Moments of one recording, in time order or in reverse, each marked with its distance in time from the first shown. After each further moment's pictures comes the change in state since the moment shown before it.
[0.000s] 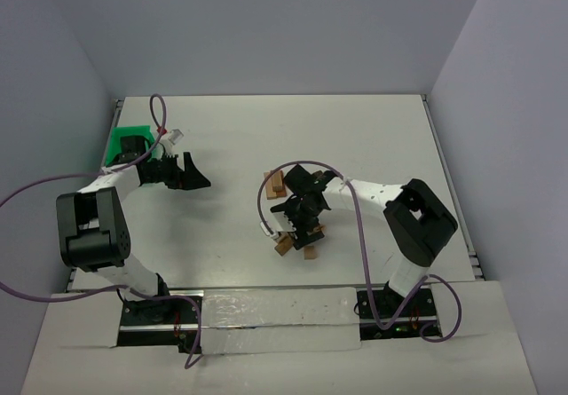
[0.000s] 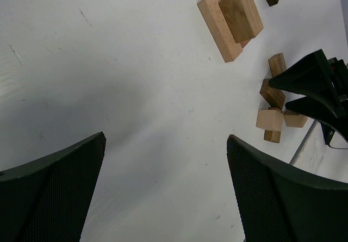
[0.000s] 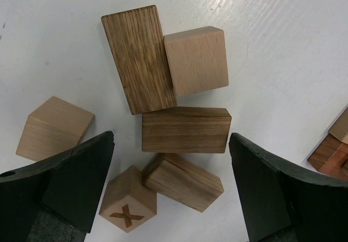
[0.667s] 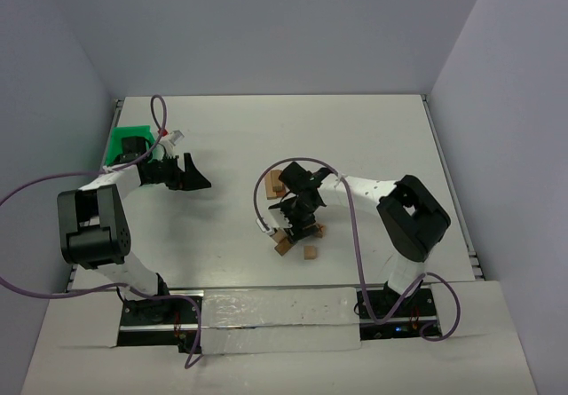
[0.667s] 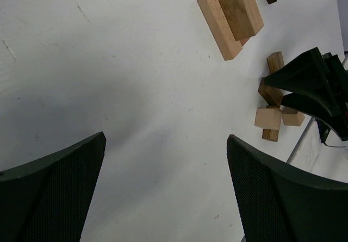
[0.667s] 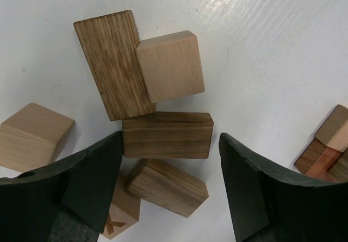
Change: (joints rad) left arm 0.001 0.025 0.000 0.000 0.012 0.000; right arm -0.002 0.050 0.049 0.005 0.003 0.006
